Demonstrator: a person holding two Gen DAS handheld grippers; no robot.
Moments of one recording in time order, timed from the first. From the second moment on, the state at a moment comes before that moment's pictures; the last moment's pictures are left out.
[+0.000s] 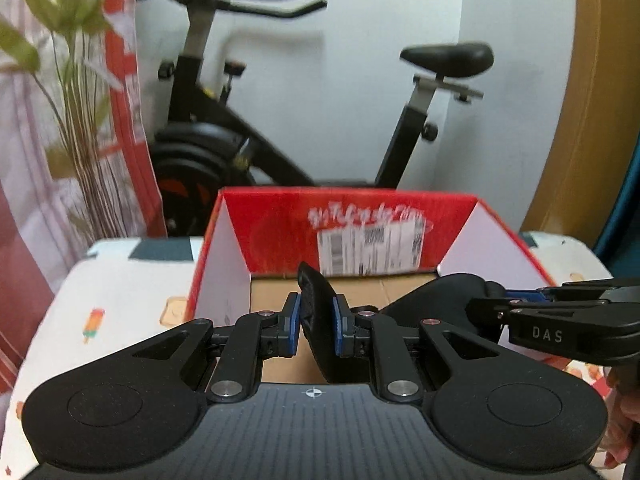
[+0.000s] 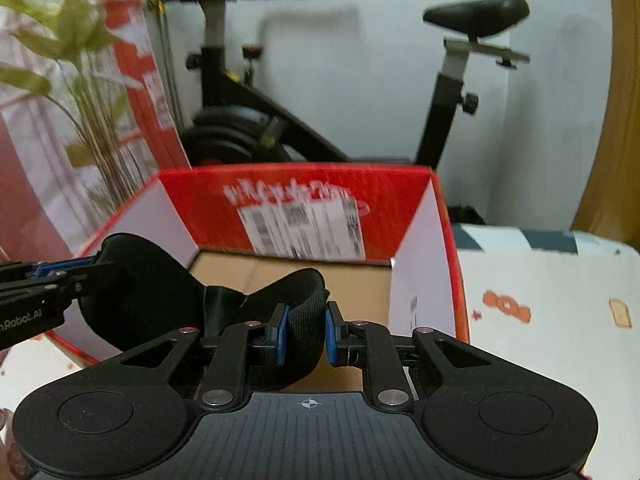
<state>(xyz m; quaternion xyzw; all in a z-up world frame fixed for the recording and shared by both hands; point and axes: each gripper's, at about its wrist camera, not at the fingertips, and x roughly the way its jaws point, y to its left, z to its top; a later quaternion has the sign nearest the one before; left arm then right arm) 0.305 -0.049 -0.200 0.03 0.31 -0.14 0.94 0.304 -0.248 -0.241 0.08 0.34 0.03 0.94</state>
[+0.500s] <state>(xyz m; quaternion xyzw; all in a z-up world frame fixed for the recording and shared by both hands) 0.311 -0.047 -0.210 0.07 0.34 -0.14 0.93 0.305 -0.250 -0.251 0.07 0.37 -0.01 0.93</state>
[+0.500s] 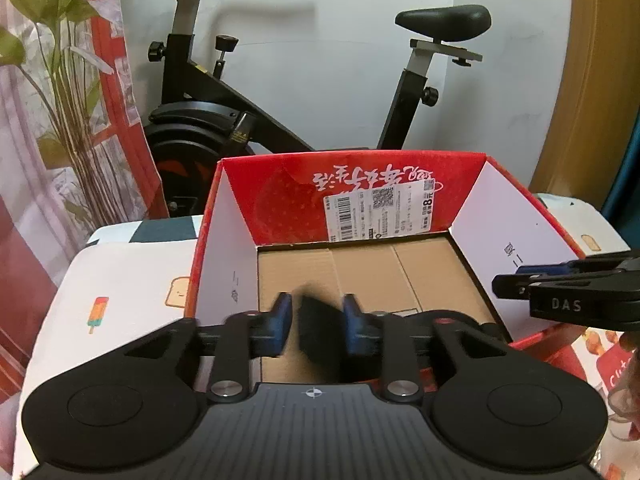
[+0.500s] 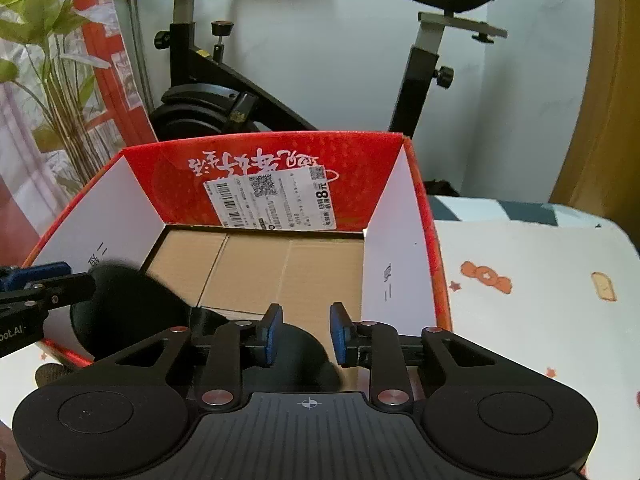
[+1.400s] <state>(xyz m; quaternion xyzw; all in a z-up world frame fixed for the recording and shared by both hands) 0.210 0.015 -0.172 0.03 0.29 -0.09 0.95 0.167 -0.248 -0.211 0.12 0.22 0.04 0.97</state>
